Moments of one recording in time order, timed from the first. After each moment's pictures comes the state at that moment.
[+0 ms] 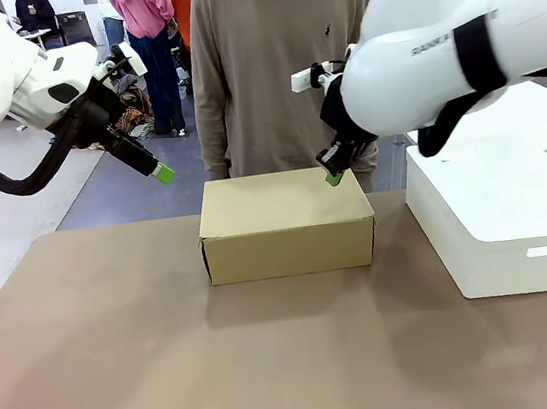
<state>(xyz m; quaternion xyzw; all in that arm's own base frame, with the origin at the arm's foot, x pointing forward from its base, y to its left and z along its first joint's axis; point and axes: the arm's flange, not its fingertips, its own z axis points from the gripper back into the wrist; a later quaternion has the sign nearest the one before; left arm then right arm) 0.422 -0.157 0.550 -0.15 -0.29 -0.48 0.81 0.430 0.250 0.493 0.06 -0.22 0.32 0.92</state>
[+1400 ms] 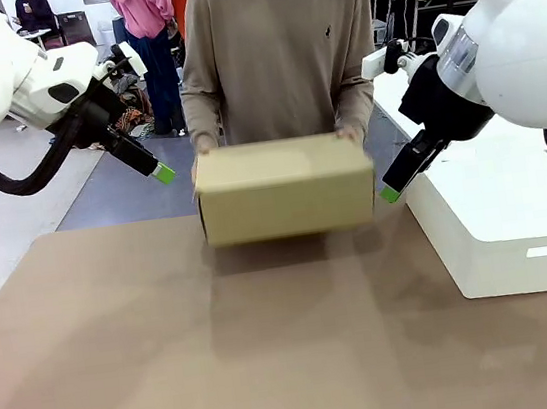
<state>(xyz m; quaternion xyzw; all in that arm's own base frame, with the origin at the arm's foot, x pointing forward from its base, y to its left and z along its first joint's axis) 0.422 -0.157 0.550 -0.15 -0.29 -0.48 0.81 0.324 0.178 0.530 0.05 -0.22 0.34 0.91</state>
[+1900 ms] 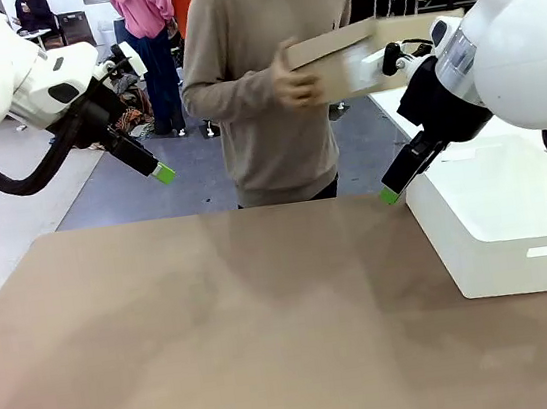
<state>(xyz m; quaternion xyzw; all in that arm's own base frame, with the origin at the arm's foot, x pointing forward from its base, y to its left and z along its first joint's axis) 0.422 -0.158 0.550 -0.15 -0.29 -0.48 0.81 0.324 0.180 0.529 0.05 -0.22 0.34 0.91</state>
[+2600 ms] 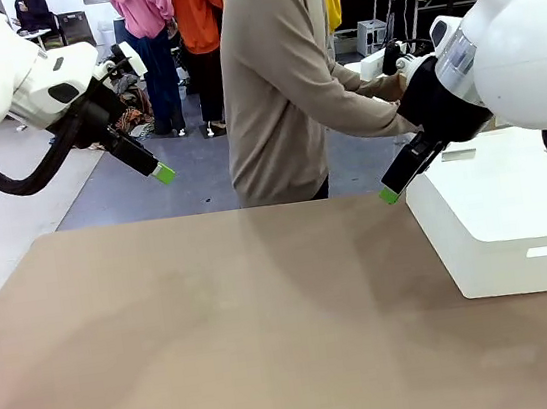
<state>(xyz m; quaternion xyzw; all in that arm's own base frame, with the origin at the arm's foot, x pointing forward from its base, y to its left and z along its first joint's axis) 0.422 -0.157 0.550 -0.15 -0.29 -0.48 0.81 0.324 0.180 0.529 0.05 -0.22 0.34 0.91</state>
